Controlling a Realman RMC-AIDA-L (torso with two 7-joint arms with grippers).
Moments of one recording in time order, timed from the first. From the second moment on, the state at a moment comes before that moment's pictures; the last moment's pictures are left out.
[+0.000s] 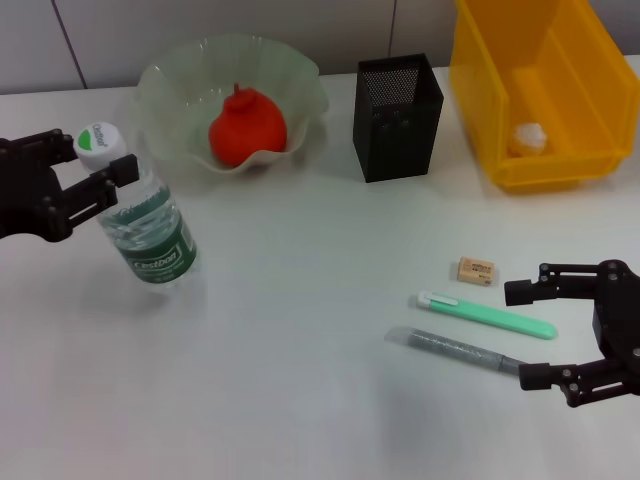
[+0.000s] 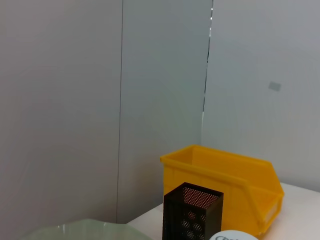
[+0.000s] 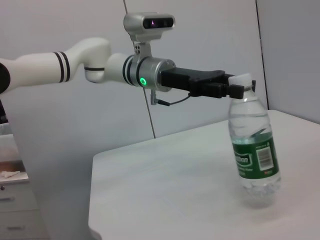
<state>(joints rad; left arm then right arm) -0.18 -2.07 1.05 1.18 1.58 1.38 -1.53 0.39 2.01 -0.52 -0.81 -2.13 -2.05 1.23</state>
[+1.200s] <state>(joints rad) -0.23 -2.07 1.06 0.96 1.56 1.35 -1.36 0.41 2.01 -0.52 -0.81 -2.14 -2.04 1.23</state>
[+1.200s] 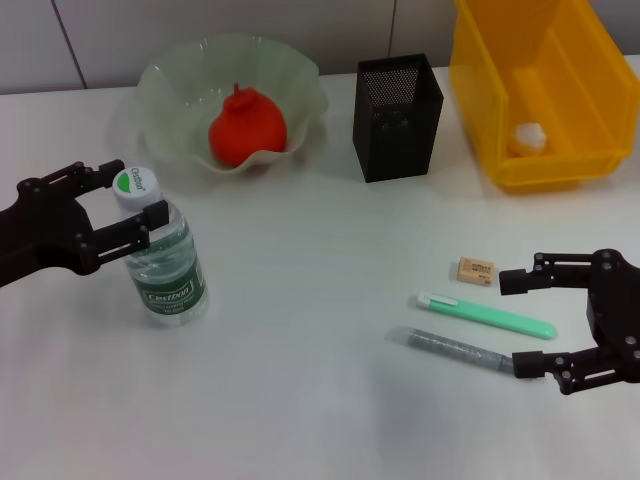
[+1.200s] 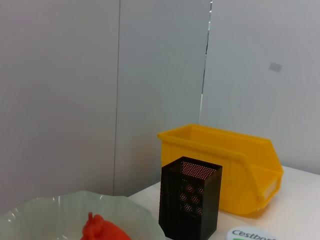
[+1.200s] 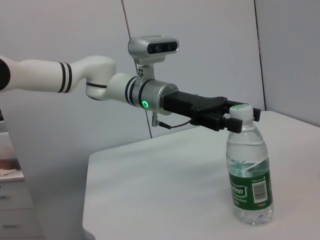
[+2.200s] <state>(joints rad) -0.11 -1.98 0.76 0.77 1.69 1.92 -1.19 0.46 2.01 -0.56 -1.00 -2.16 -1.98 1.56</state>
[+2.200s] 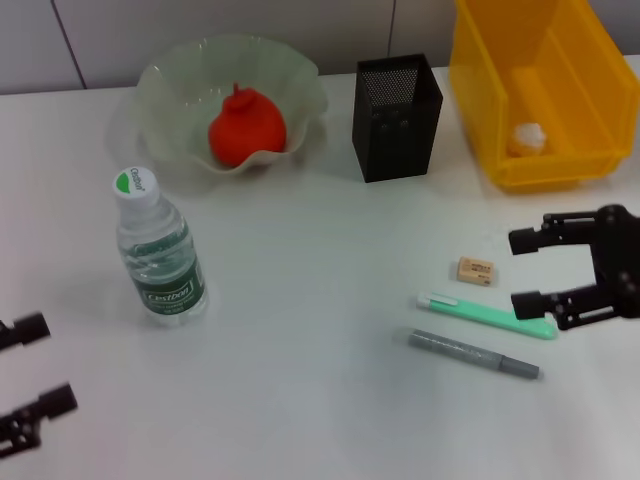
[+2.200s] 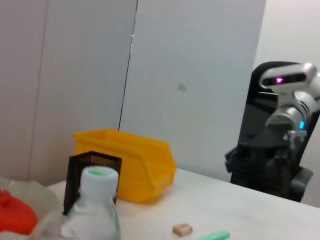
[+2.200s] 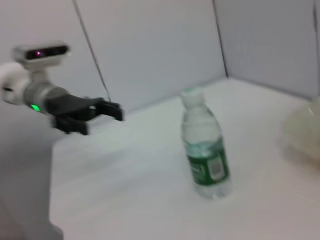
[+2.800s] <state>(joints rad) -0.14 -2.02 0.76 0.69 1.79 1.89 -1.08 0.66 2.06 -0.95 -1.38 -2.58 -1.87 2.11</state>
